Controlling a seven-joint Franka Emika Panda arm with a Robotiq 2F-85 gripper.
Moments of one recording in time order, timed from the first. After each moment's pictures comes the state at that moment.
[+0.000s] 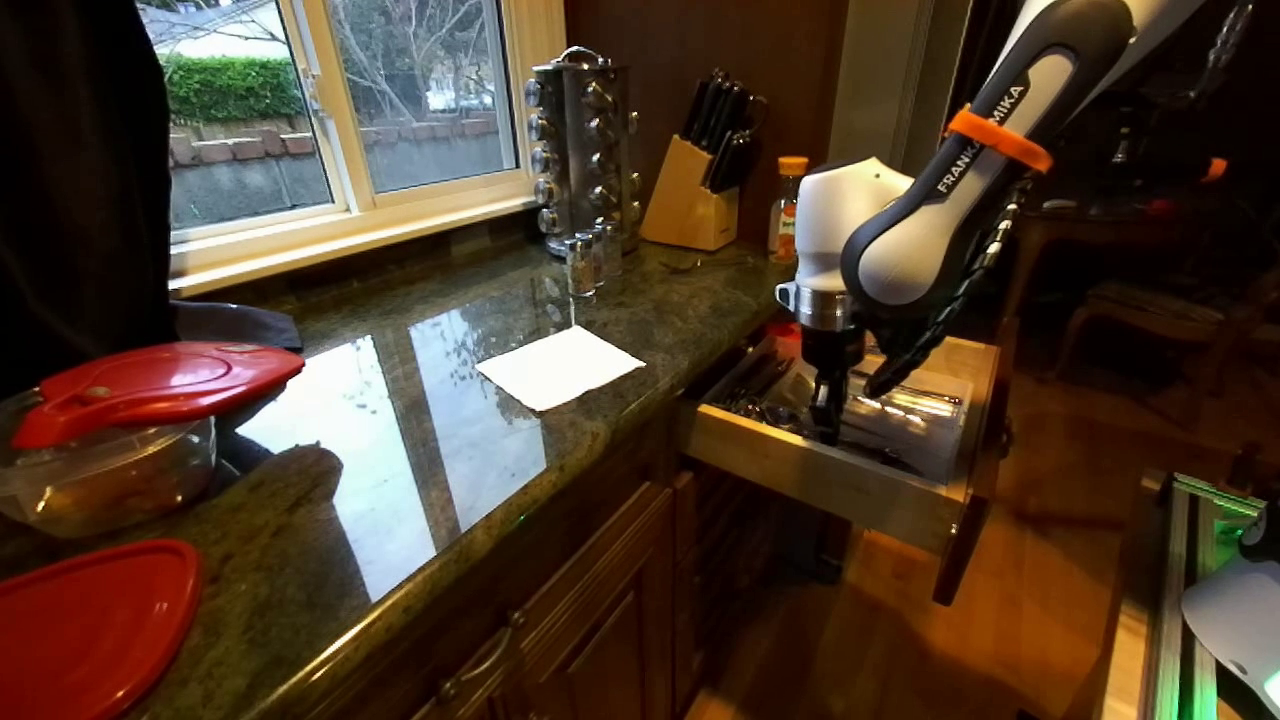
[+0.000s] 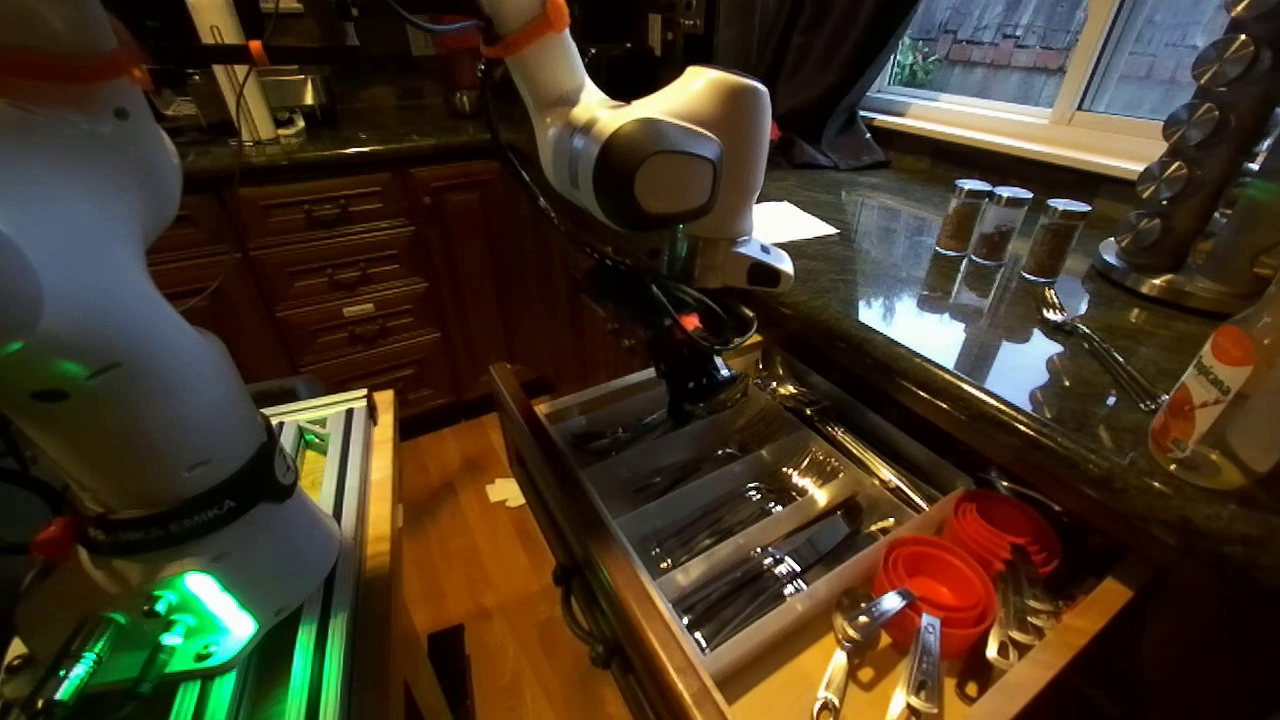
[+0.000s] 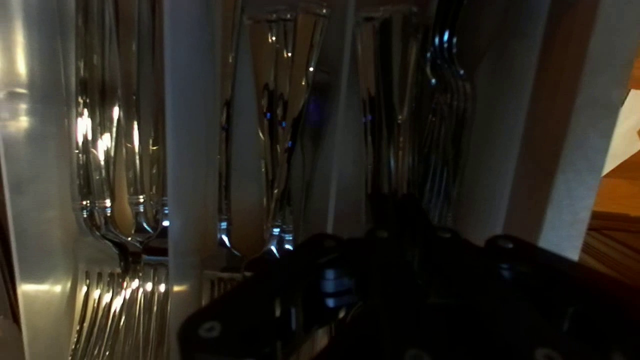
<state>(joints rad) 0.03 0.15 0.03 -2.54 -0.11 2.61 -0.12</state>
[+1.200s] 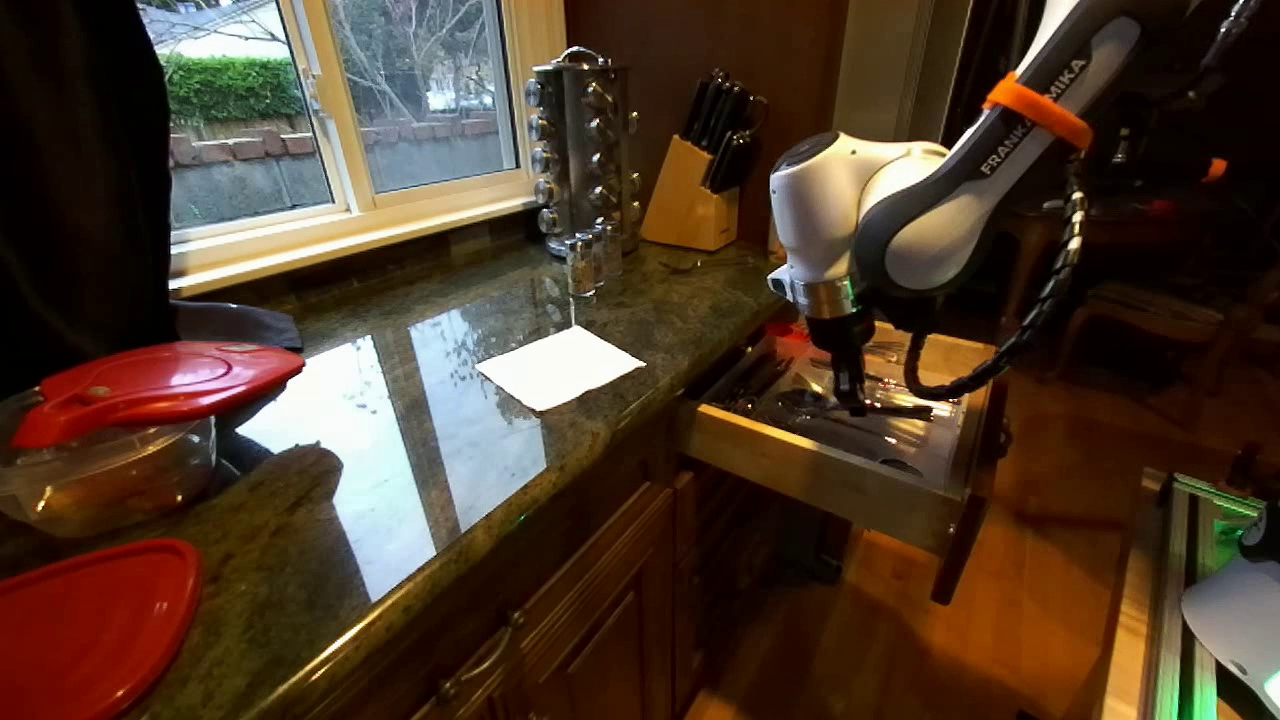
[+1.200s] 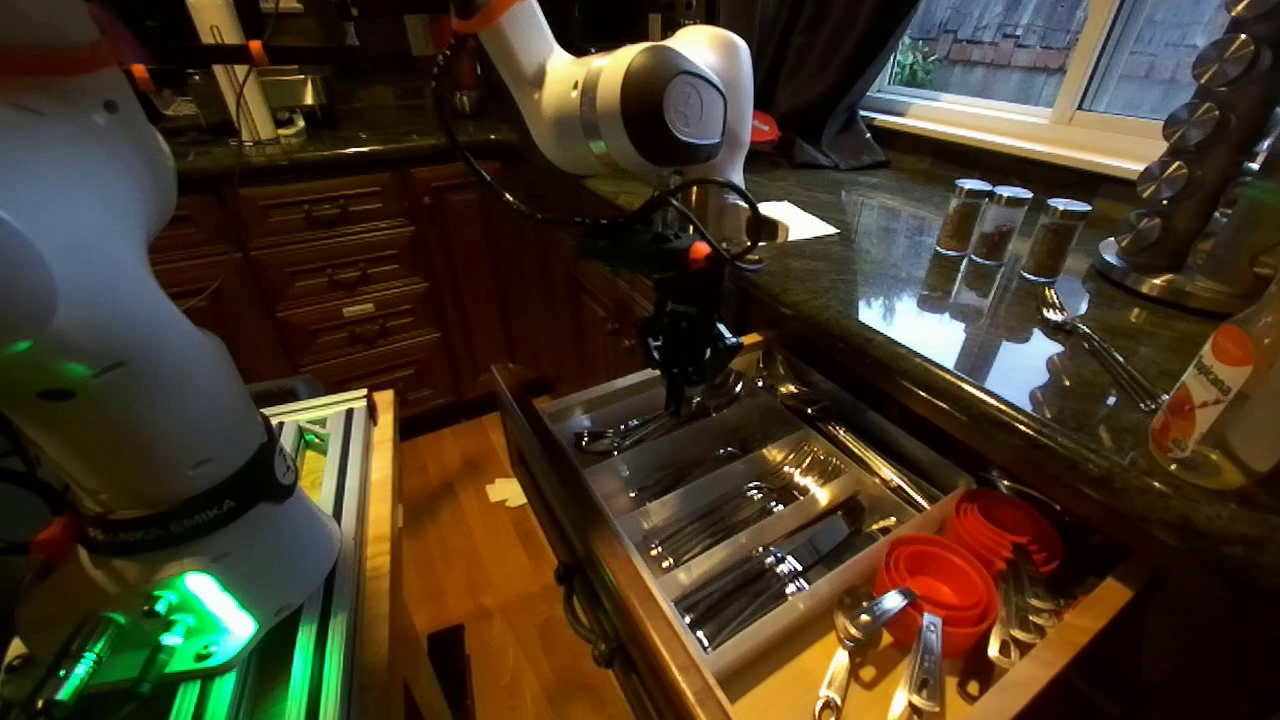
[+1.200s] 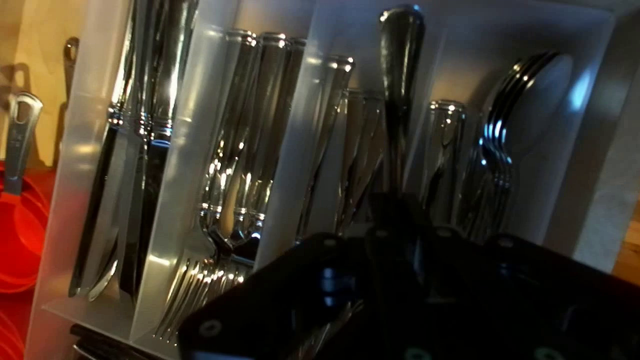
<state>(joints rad) 0.07 0.08 0.03 -2.49 -0.42 2.32 0.03</state>
